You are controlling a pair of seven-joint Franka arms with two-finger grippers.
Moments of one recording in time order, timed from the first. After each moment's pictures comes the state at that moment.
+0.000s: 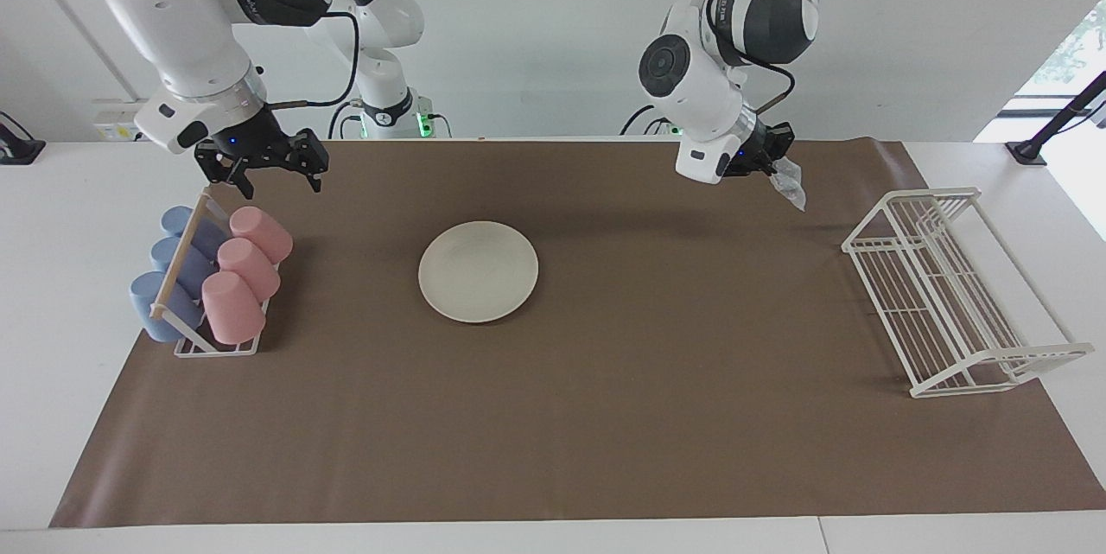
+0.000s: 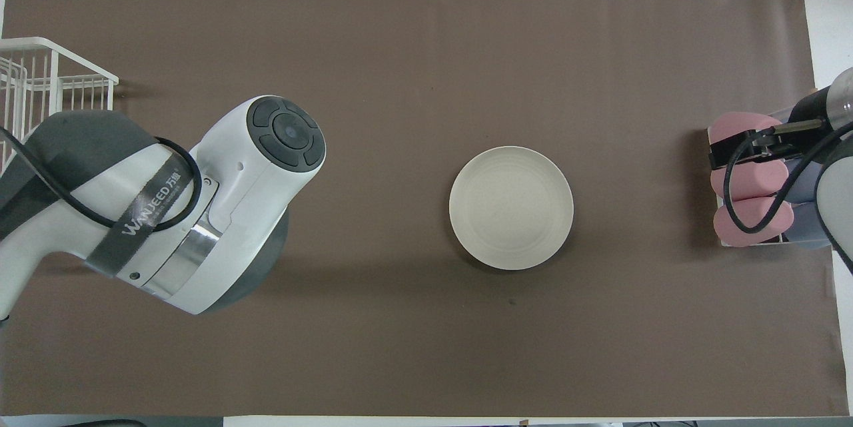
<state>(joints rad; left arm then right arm) -0.46 0.09 -0.11 -1.77 0.65 1.28 -0.58 -0.01 0.00 0.01 -1.68 -0.01 1.63 -0.11</state>
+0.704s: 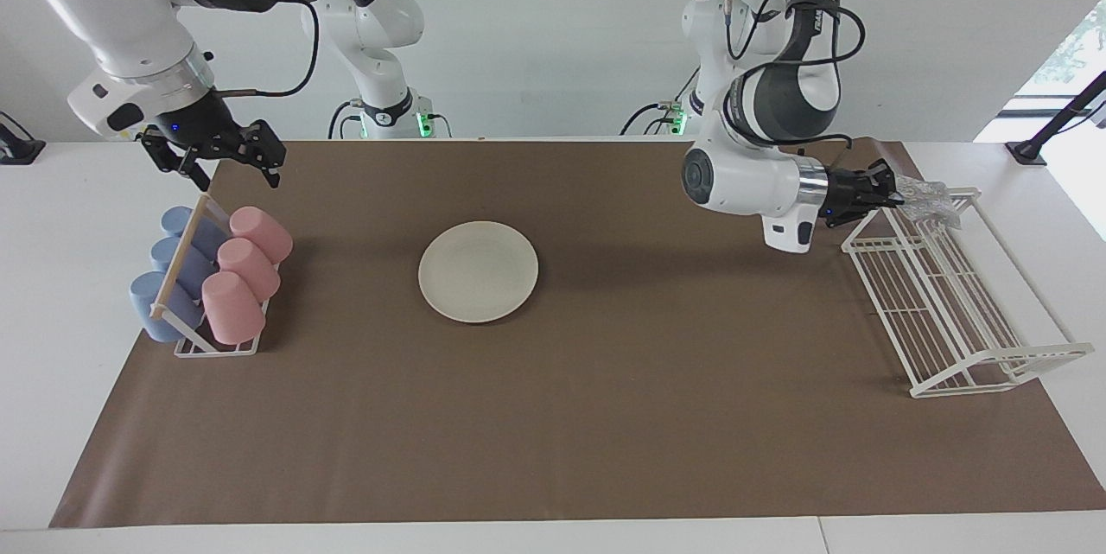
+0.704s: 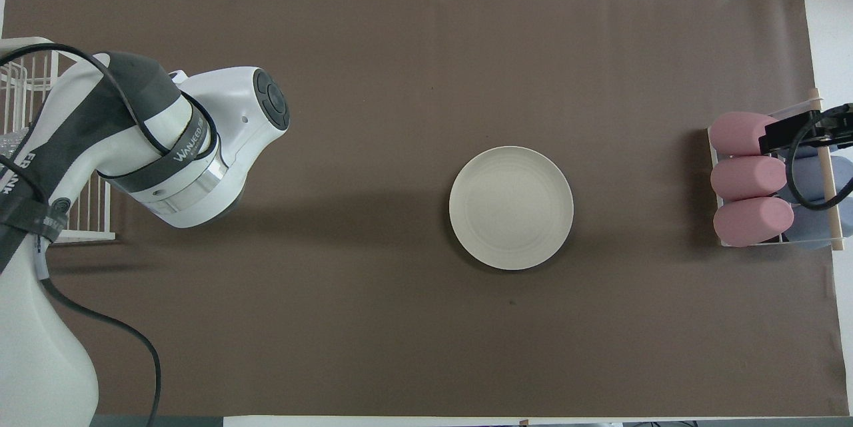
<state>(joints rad) -0.30 0.29 -0.08 -1.74 1.16 1.34 -0.59 0.00 0.02 -0.07 -1.59 -0.01 1.59 -0.12</state>
